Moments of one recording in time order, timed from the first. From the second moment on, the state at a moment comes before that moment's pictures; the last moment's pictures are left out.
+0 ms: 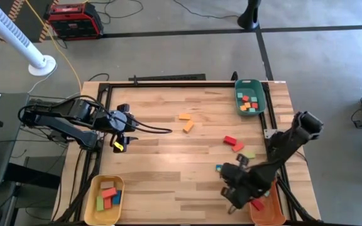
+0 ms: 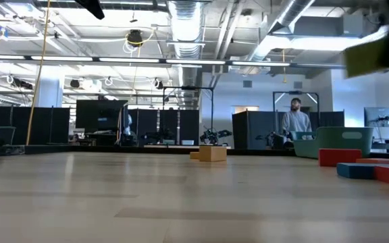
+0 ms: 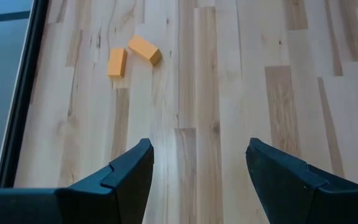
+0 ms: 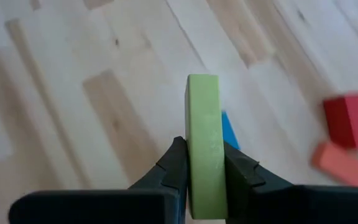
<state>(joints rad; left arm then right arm) -0.19 1.10 1.34 -1.15 -0.25 -0.08 0.76 1.66 1.26 -1.04 0.52 1.19</state>
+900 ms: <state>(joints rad) -0.19 1.10 1.34 -1.15 -0.25 -0.08 1.24 1.64 1.26 -1.25 0.24 2.00</state>
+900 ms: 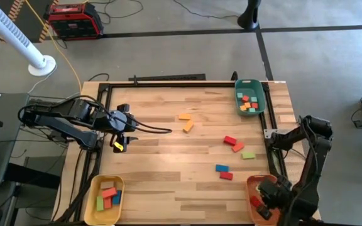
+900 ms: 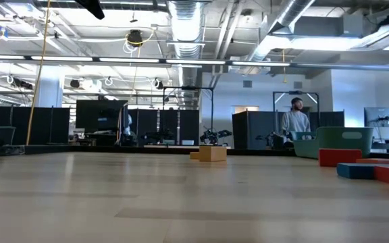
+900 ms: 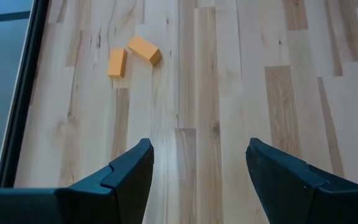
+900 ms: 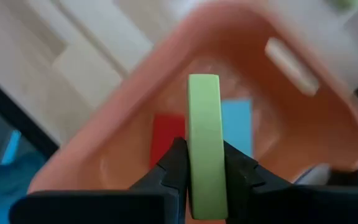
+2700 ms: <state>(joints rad) -0.19 1.10 1.34 -1.15 -0.25 -0.08 0.68 1.64 1.16 -1.01 0.21 1.17</state>
